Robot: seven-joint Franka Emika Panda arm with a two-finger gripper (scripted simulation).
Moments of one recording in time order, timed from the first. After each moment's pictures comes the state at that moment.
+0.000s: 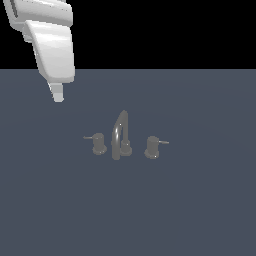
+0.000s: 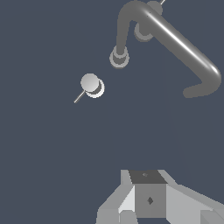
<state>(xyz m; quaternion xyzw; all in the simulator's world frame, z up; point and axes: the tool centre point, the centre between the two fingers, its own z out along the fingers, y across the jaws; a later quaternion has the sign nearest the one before) -0.123 0.152 0.238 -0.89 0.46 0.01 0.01</state>
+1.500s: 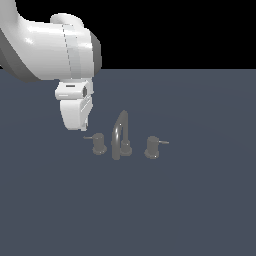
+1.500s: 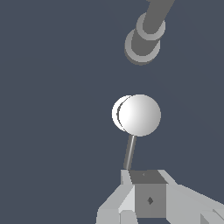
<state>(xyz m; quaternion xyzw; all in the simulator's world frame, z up) -0.008 0.149 0.108 -0.73 0.68 0.00 0.00</state>
